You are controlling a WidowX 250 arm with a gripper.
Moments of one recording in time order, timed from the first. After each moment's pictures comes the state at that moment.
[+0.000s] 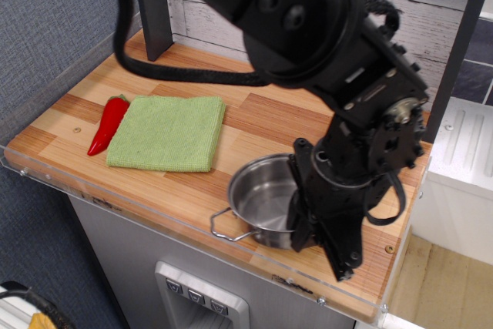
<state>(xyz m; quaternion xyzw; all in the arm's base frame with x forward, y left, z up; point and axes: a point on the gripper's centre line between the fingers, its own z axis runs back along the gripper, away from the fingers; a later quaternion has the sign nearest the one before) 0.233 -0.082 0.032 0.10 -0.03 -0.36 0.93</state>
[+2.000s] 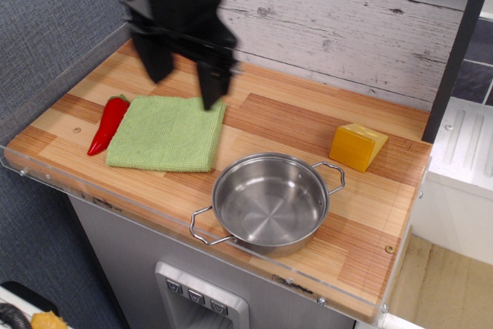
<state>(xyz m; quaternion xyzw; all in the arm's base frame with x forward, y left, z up) 0.254 0.059 0.127 0.04 -0.09 -0.03 0.99</state>
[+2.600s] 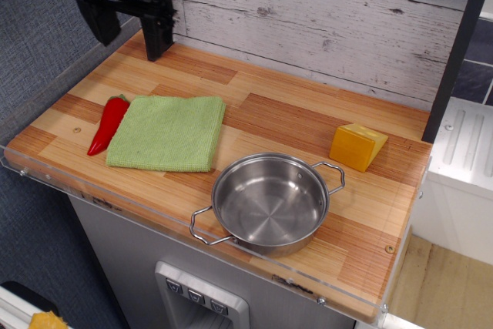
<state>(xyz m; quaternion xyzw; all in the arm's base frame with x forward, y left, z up) 0.302 0.145 0.114 0.05 -0.11 0.06 0.99</state>
